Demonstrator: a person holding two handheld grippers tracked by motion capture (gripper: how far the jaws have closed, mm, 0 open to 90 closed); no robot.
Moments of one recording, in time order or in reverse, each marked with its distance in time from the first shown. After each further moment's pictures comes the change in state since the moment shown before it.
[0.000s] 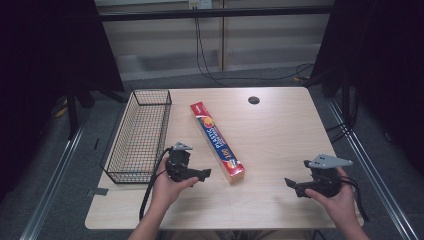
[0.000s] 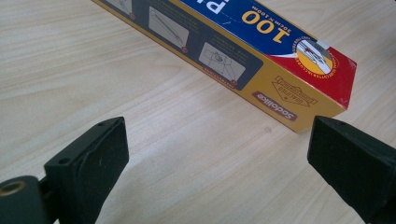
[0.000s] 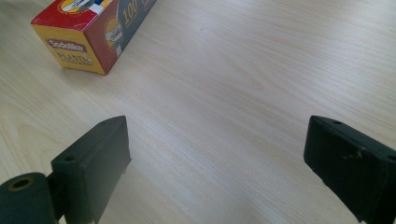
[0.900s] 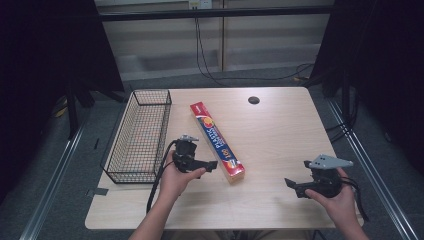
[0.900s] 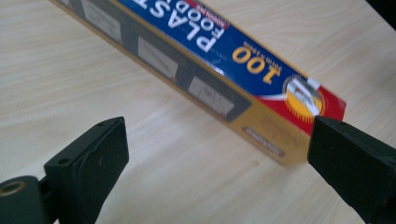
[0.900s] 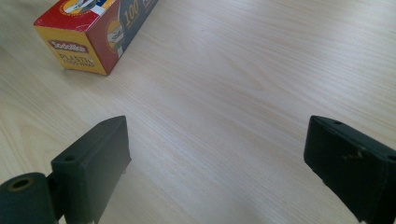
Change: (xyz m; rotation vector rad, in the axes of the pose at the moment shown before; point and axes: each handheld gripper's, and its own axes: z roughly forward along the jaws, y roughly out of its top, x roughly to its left) left arm -0.006 0.028 0.012 0.019 -0.008 -0.030; right arm 0.001 0.000 -0.002 -0.003 -0.001 0.007
